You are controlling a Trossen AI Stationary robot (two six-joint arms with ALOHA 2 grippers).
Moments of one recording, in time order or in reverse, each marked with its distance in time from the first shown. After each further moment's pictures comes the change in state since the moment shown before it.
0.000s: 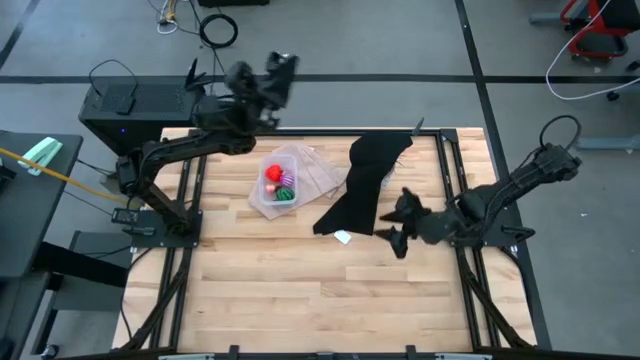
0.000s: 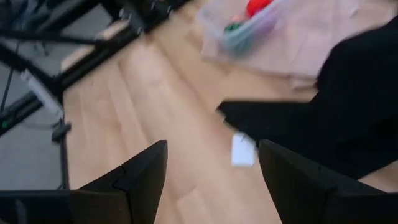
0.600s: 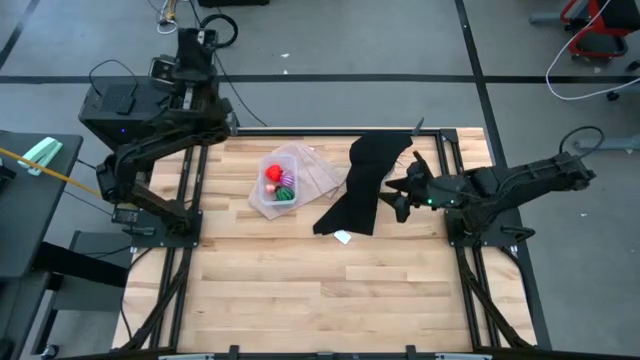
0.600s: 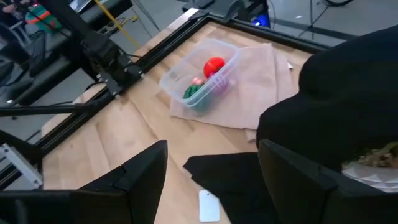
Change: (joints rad) left arm 0.092 -0.147 0.000 0.332 -0.096 0.023; right arm -0.240 -0.157 0.000 0.007 0.002 -0.123
